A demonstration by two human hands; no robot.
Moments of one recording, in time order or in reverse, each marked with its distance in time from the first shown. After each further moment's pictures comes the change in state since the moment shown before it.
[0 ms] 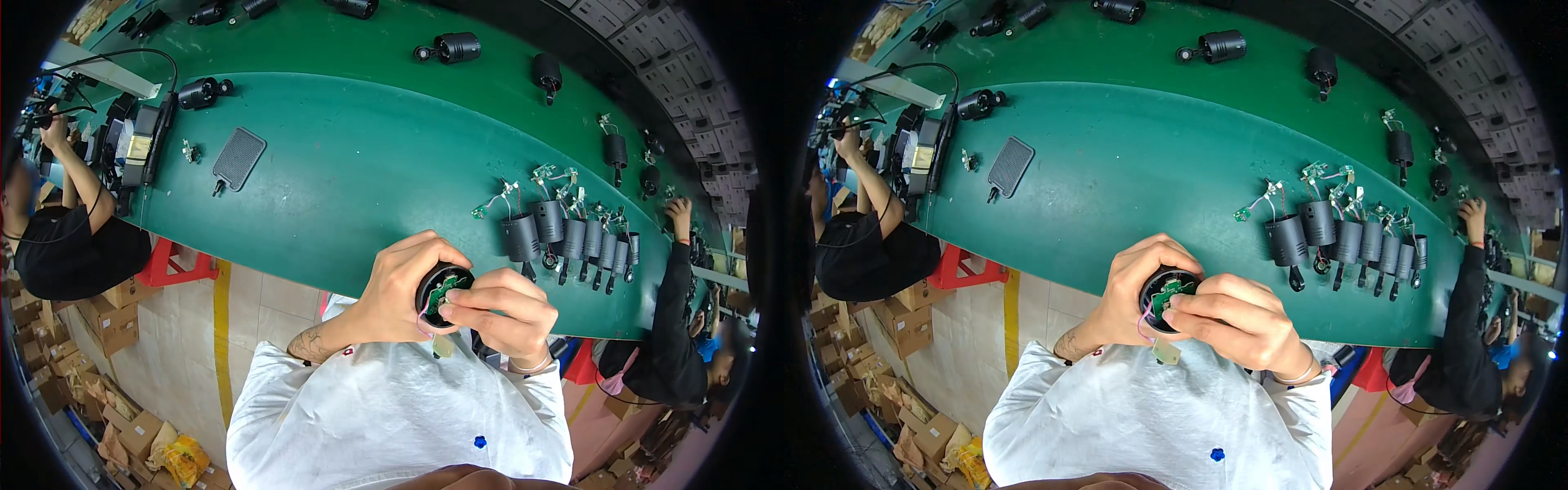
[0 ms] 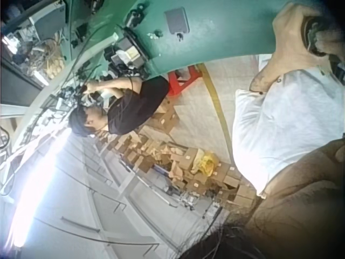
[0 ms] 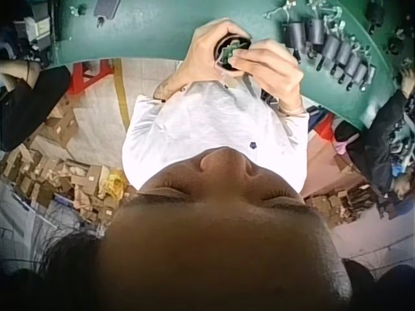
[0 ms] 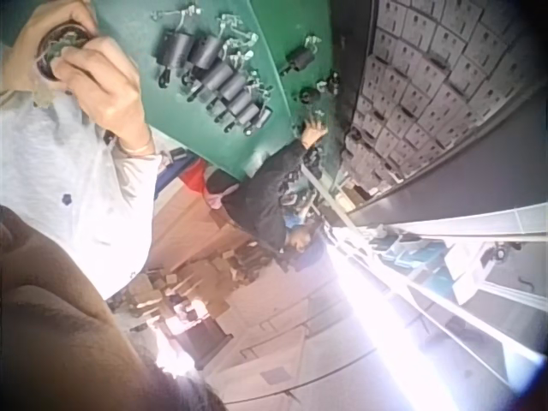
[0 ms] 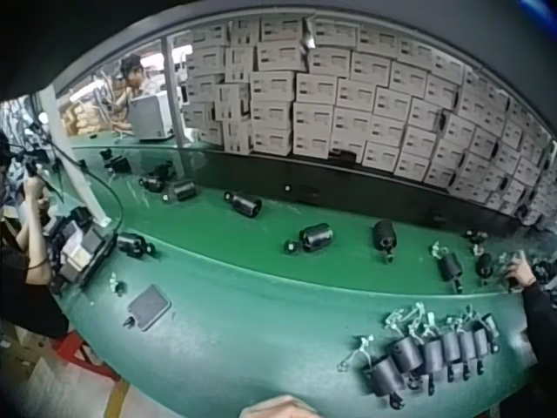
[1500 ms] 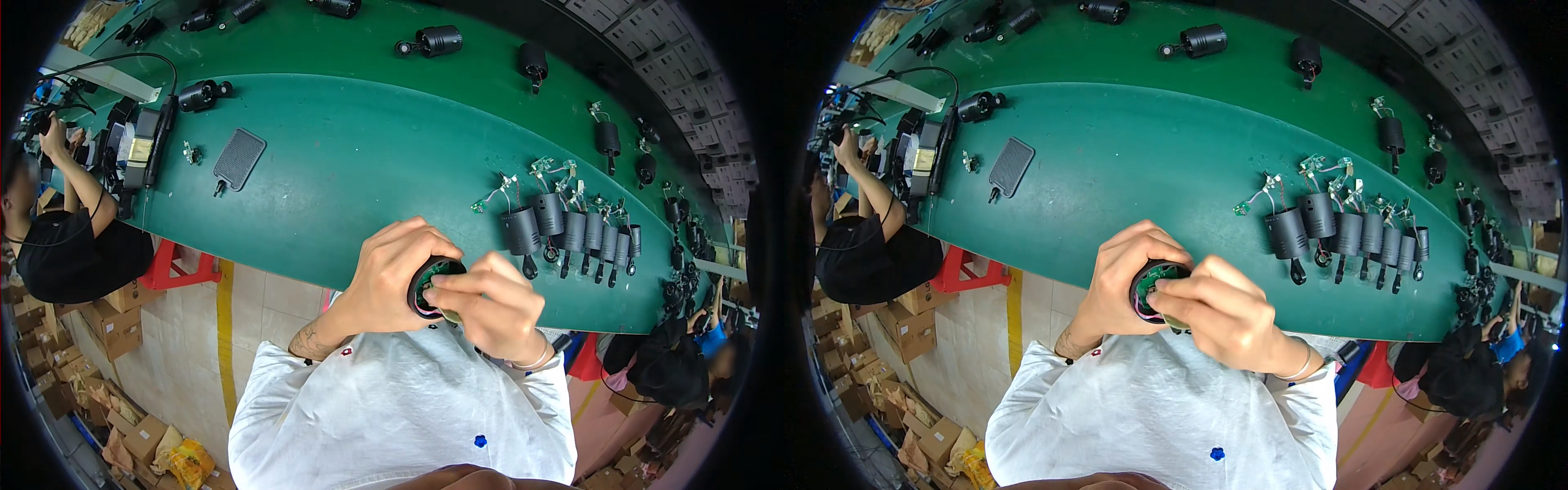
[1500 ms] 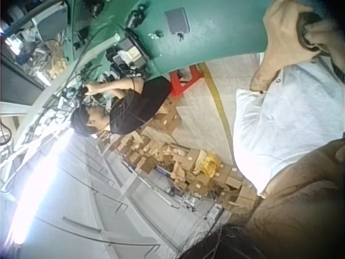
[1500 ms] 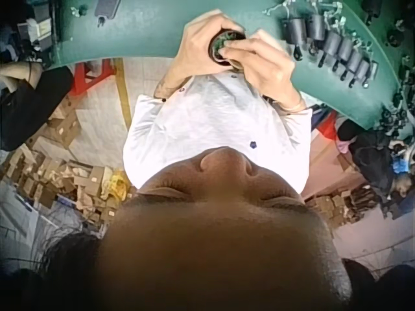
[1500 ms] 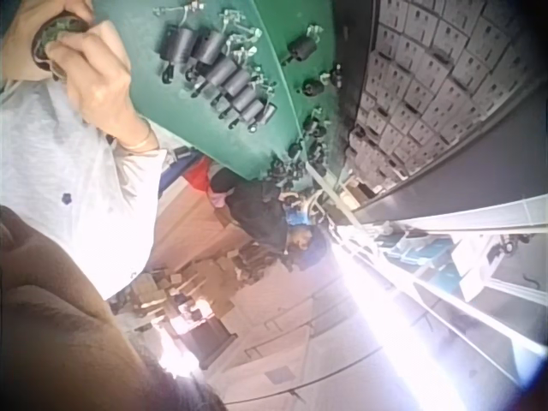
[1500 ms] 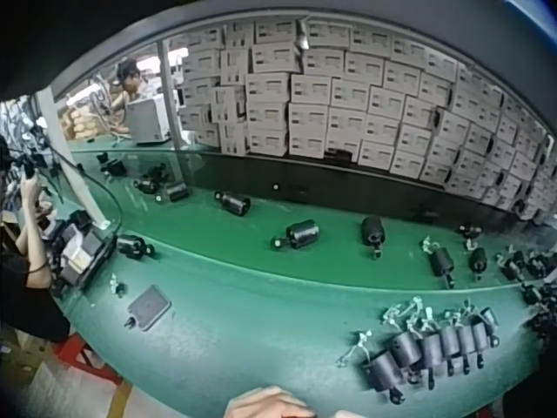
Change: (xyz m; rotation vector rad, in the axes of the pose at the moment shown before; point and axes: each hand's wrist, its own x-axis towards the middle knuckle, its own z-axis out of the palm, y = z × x) left_hand 0.003 -0.001 -0.016 0.202 0.025 0.151; right_hand 0.010 -0.010 0.014 0.097 -0.020 0.158
